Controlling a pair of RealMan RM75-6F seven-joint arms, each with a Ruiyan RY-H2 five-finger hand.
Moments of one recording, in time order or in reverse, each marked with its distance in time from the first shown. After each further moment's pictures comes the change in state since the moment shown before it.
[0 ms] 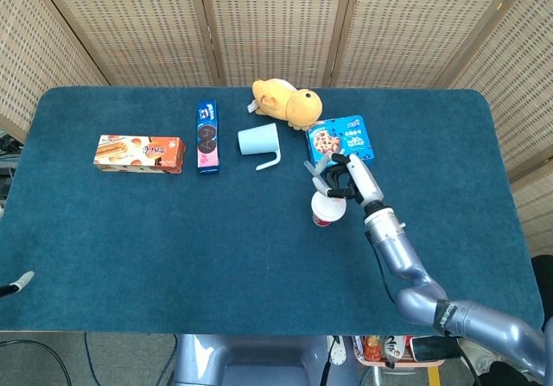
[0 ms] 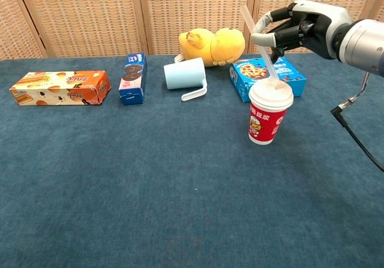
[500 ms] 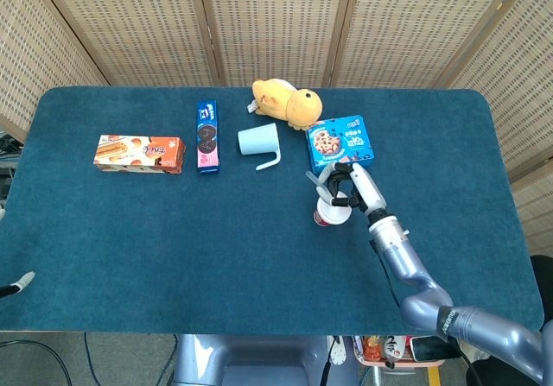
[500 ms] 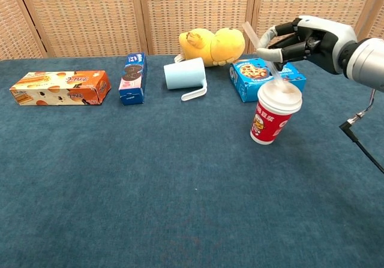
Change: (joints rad) left arm -0.001 -0.001 0.002 -0.001 -0.001 -0.004 0.001; right arm -0.035 -0.024 -0.051 0.065 -0.116 0.012 0.102
